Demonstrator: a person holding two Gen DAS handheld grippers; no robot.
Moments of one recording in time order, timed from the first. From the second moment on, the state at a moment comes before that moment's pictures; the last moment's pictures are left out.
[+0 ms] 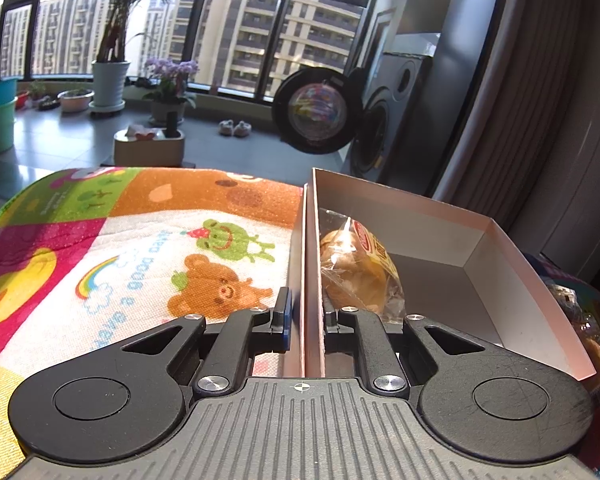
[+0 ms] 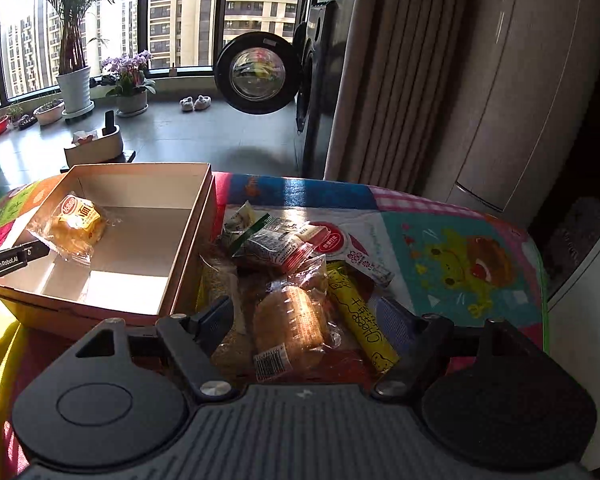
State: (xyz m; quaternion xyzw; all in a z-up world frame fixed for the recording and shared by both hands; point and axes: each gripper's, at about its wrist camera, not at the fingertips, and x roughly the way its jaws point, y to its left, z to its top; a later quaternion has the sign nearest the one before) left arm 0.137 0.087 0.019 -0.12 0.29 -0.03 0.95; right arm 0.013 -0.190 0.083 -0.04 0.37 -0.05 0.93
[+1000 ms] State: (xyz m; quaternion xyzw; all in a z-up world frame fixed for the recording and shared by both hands) left arm 0.135 0.077 0.014 -0.10 0.30 -0.01 0.95; right arm -0.071 -0.192 0.042 0.00 0.38 0.10 0.92
